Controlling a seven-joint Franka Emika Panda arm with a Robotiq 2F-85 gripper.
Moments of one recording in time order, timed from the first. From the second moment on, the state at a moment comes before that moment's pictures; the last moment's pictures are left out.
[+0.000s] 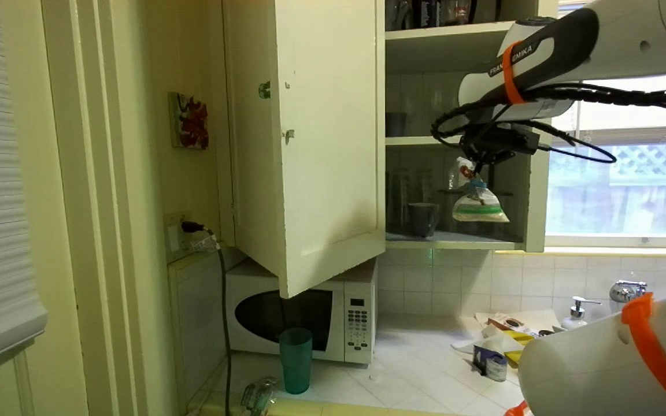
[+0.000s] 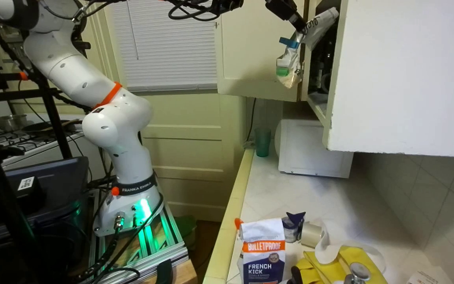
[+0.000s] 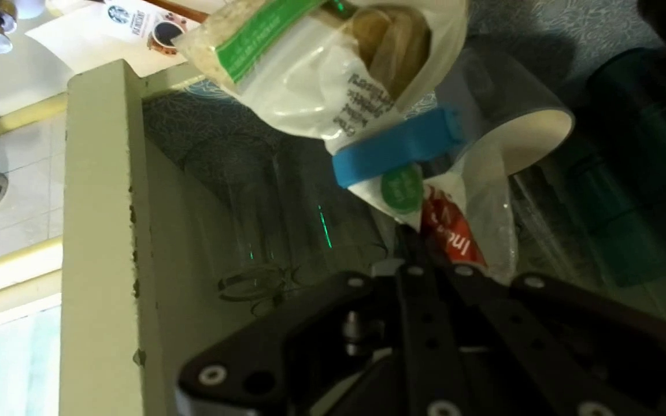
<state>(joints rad) -0.58 -0.74 -0.05 -2.33 -0.07 2.39 0.42</state>
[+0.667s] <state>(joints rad) -0.54 -0.74 -0.04 -2.09 -0.07 2.09 0.44</state>
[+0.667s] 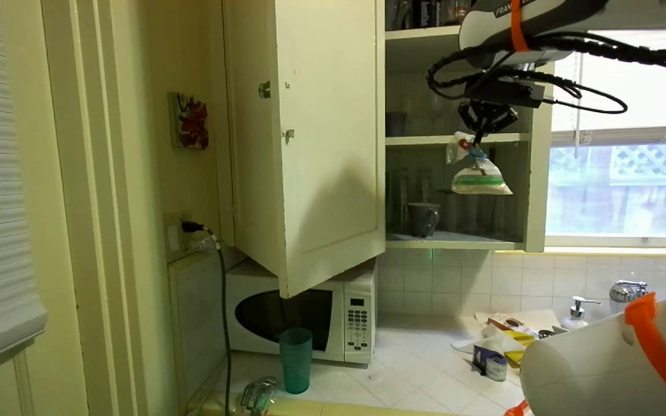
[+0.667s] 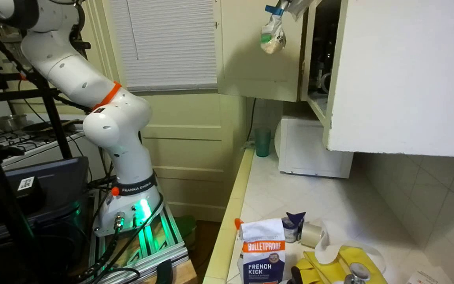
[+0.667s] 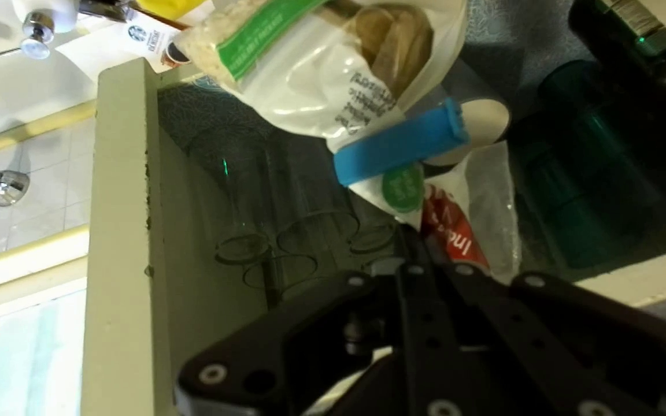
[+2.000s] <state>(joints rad) -0.42 -0.58 -0.13 -1.98 -0.06 2.74 0.40</state>
